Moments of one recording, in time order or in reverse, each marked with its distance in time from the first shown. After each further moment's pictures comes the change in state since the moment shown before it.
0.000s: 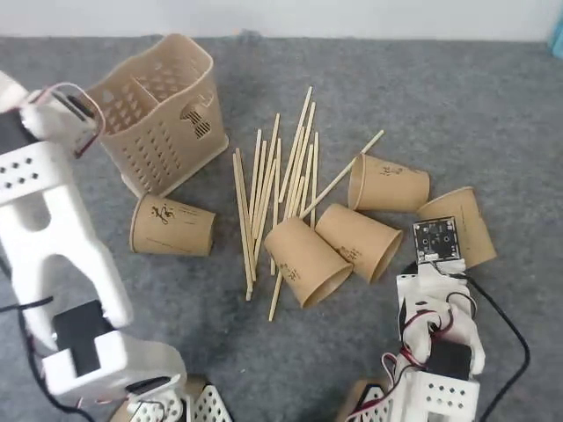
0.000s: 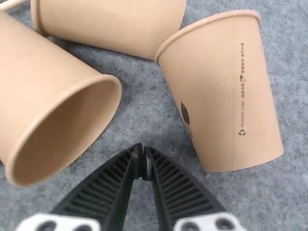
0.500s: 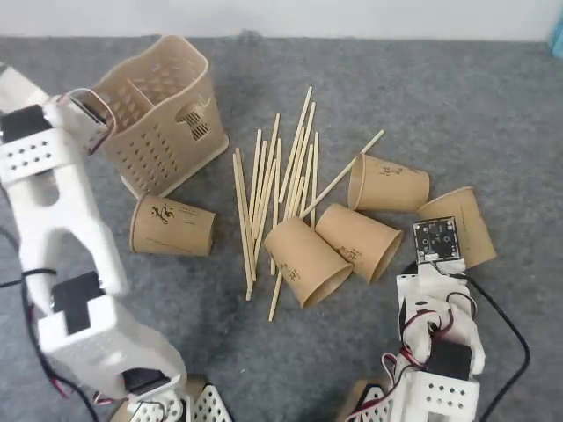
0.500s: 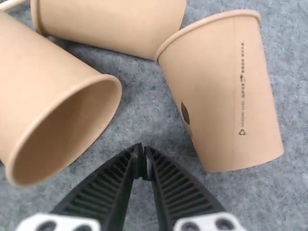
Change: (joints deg) left arm 0.4 13.9 1.5 -10.5 -1.4; right arm 0.0 0.0 0.0 0.0 0.0
